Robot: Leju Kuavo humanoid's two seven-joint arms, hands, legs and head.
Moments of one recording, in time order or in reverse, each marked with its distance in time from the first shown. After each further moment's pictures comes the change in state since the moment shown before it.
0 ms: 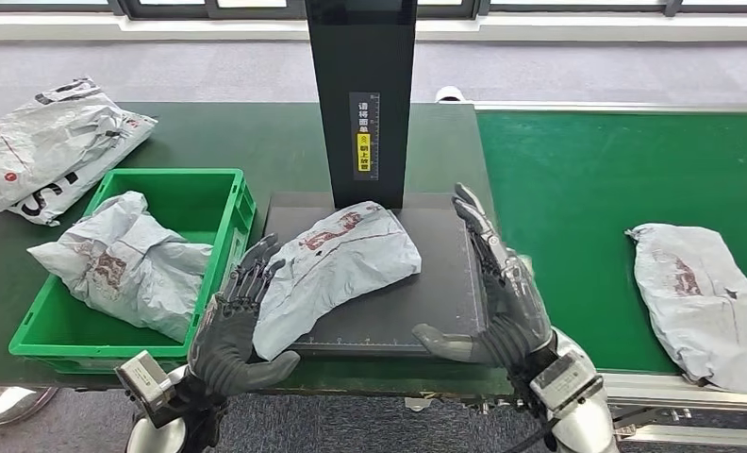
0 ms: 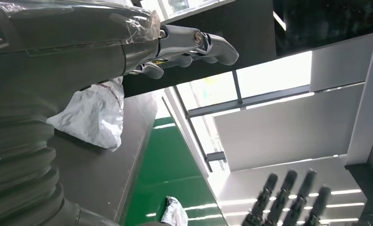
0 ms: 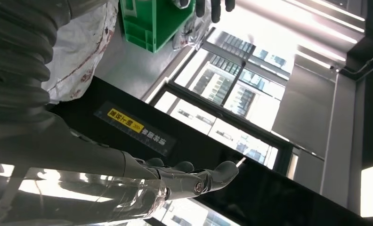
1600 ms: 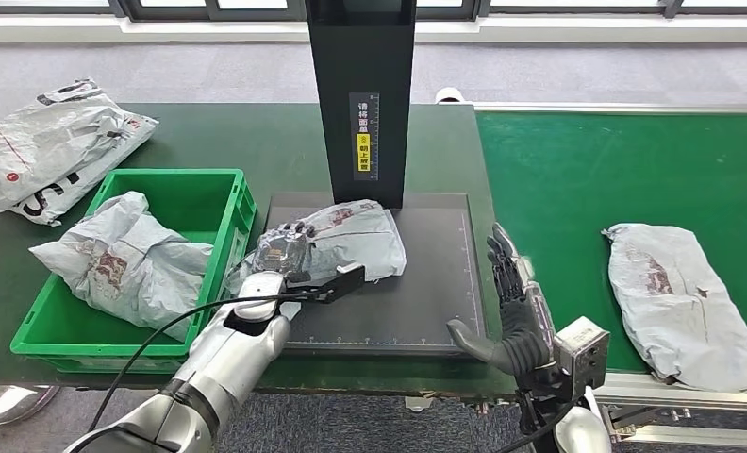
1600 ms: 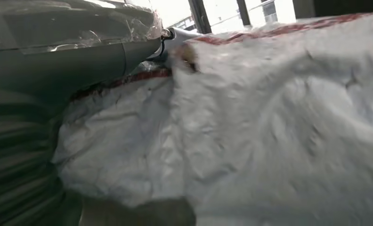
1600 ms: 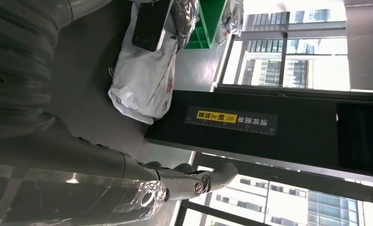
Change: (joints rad) left arm -0.687 -0.040 -0.097 1.095 -1.421 0.544 0.803; right arm 0.115 0.138 -0.237 0.177 -0.119 0.103 0.087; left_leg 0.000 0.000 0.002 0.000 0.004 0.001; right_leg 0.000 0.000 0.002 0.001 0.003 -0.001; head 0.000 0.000
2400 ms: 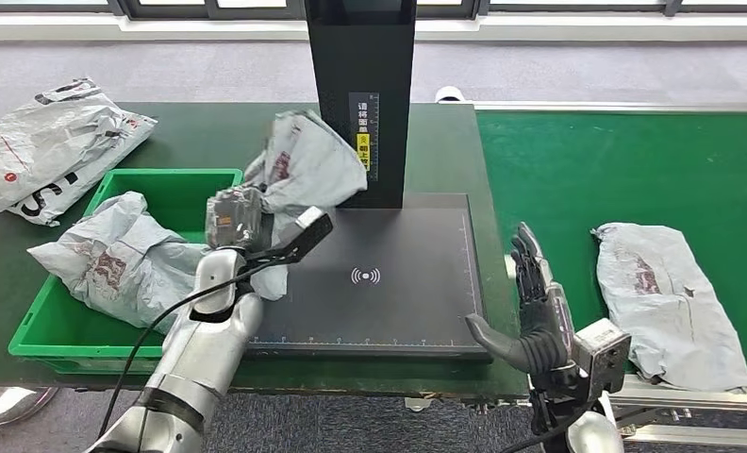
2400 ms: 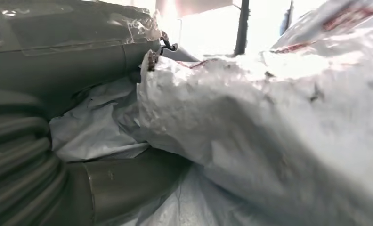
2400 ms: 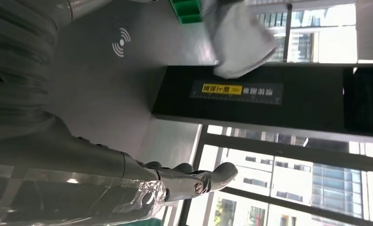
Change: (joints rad) left arm 0.086 0.003 0.175 -0.347 0.063 0.257 -0.129; right arm 0.020 0.013 -0.063 -0.031 0.005 -0.044 0.005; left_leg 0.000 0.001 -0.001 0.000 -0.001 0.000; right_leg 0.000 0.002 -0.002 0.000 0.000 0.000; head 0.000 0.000
